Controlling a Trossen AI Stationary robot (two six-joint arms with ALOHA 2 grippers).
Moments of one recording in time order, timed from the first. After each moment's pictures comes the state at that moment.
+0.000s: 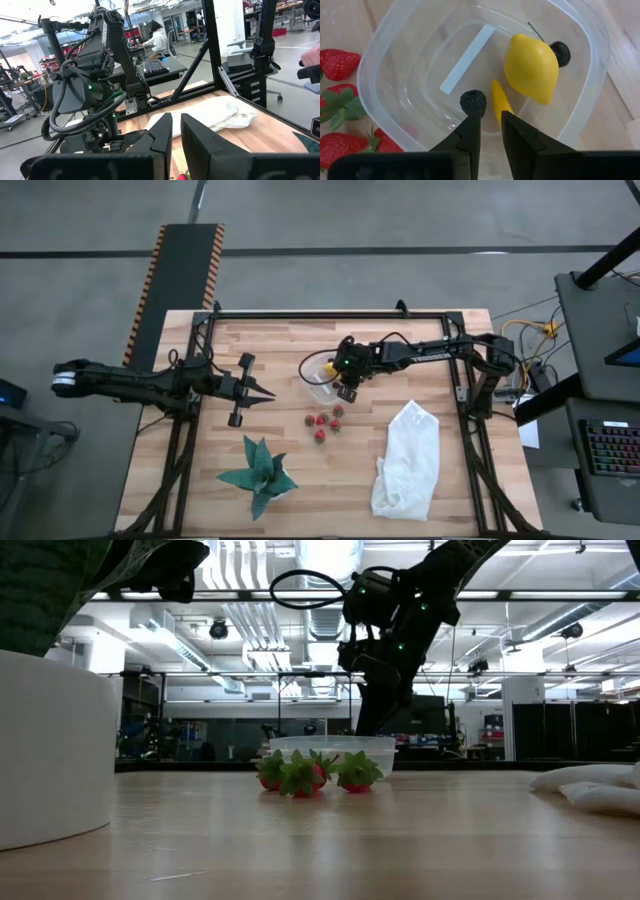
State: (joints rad) left arm 0.03 0.72 0.33 0.44 0.23 0.25; right arm -0.21 1.79 1.16 -0.41 0.03 0.14
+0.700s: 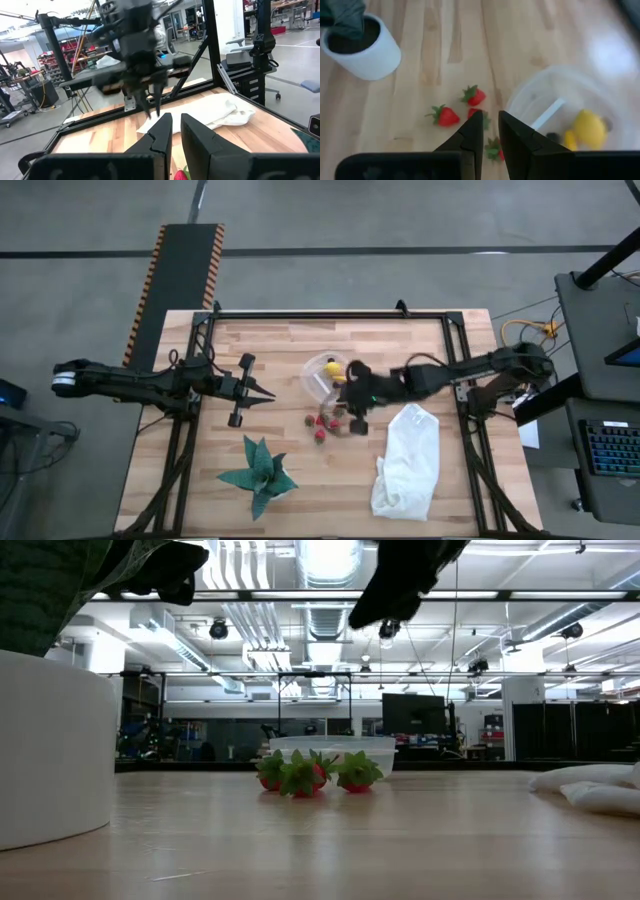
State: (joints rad) left arm 0.03 0.72 0.33 0.42 0.23 0.24; right arm 0.14 1.53 1.17 -0.41 0.18 0.12
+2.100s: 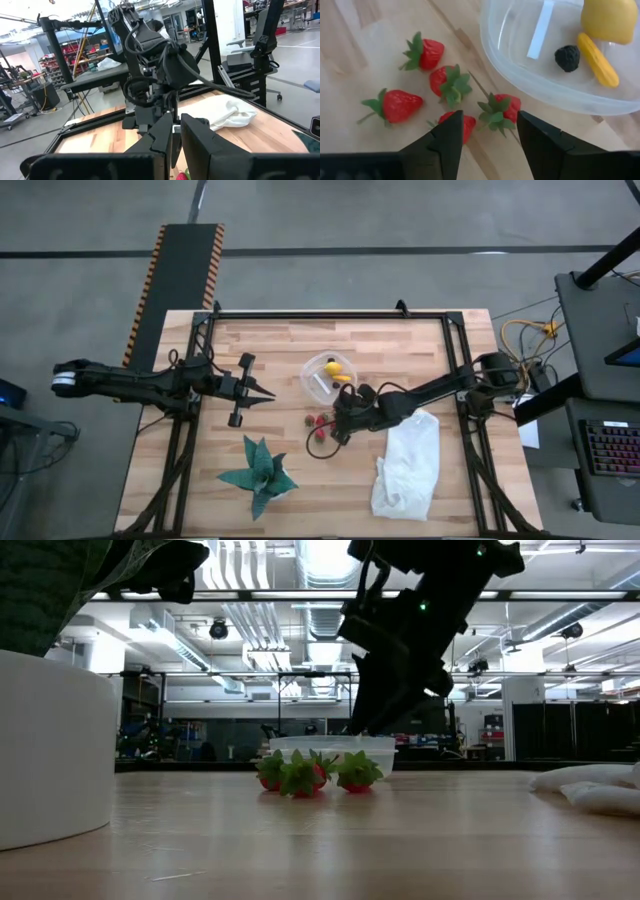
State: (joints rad) left arm 0.03 0.72 0.33 0.44 0.23 0.25; right arm 0.22 1.82 1.16 -0.42 0.41 0.70
